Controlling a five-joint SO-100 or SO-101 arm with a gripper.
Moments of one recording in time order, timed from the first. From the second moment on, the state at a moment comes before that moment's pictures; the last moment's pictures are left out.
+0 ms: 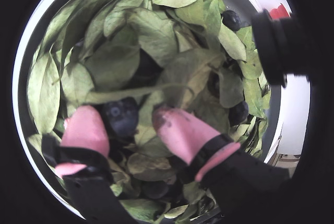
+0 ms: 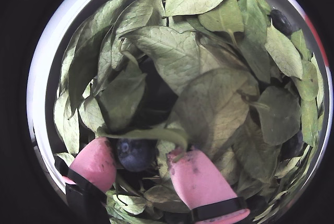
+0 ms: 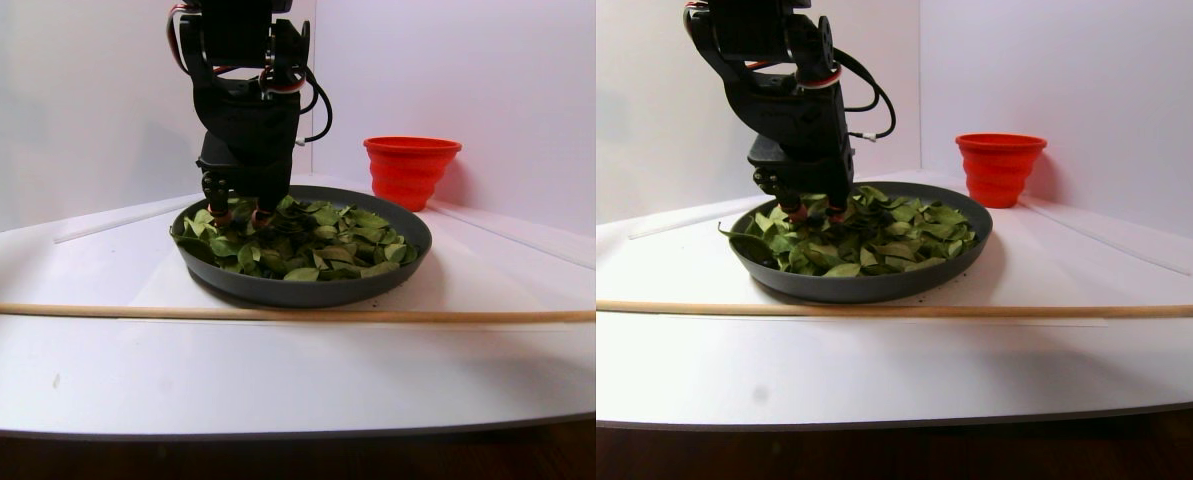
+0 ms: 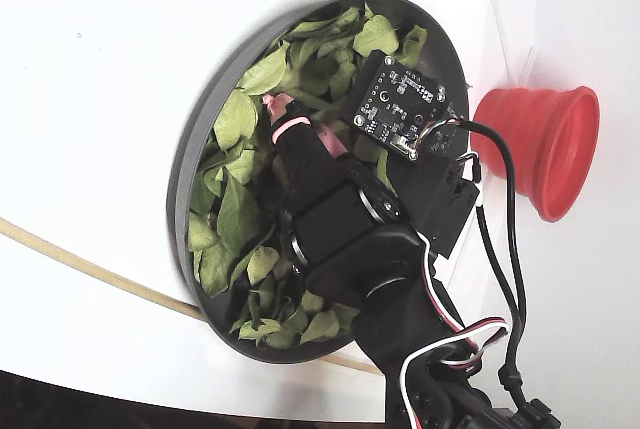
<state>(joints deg) -1.5 73.7 122.3 -33.7 -92.0</state>
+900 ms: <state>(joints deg) -1.6 73.7 122.3 -33.7 -94.6</state>
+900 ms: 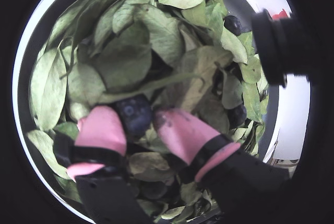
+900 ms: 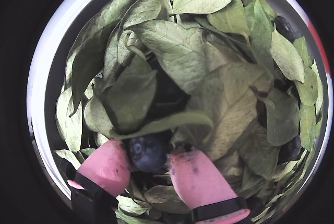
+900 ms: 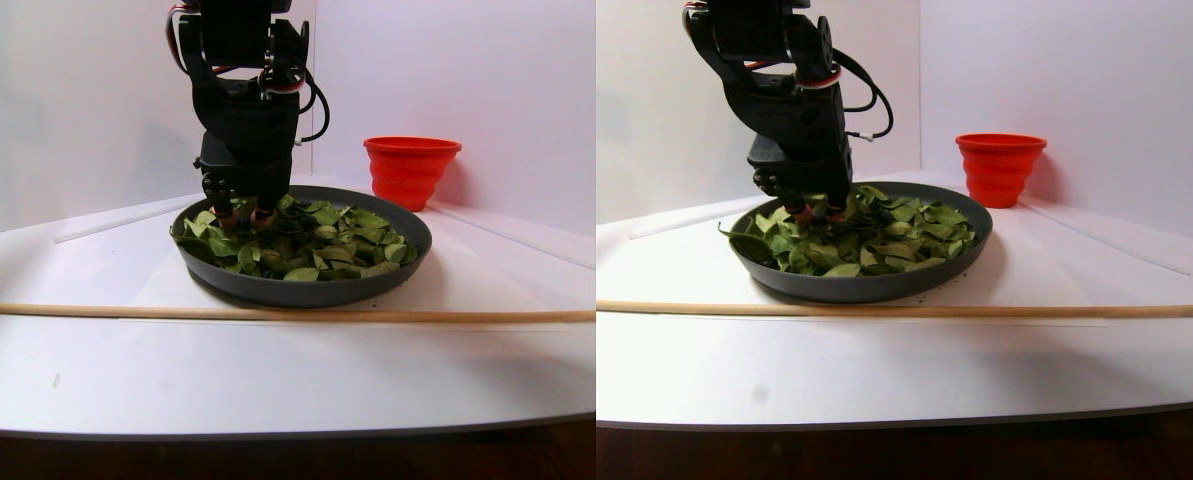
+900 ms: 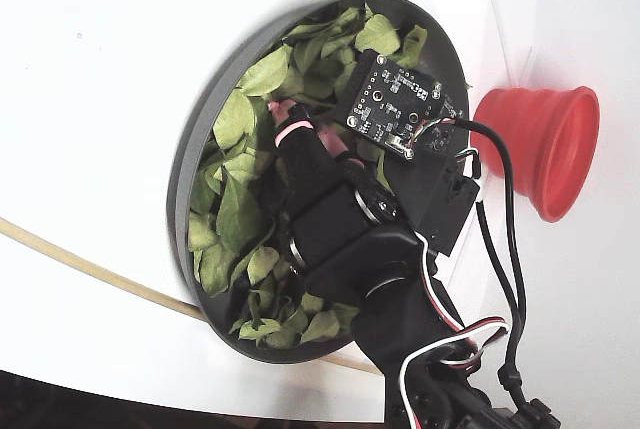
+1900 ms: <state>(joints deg) -1.5 75.8 122.3 -31.7 -95.2</state>
